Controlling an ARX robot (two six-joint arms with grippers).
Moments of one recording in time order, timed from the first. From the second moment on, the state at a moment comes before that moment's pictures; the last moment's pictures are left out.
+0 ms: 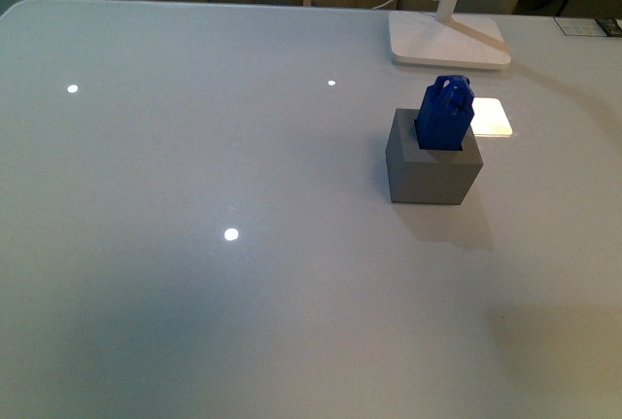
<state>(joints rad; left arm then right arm) 0.00 0.00 0.01 0.00 0.00 0.00 0.00 0.76 0.02 0.72 0.00 0.00</state>
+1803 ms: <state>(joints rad) 0.00 0.00 0.01 0.00 0.00 0.00 0.00 0.01 0.02 0.00 0.00 0.00</state>
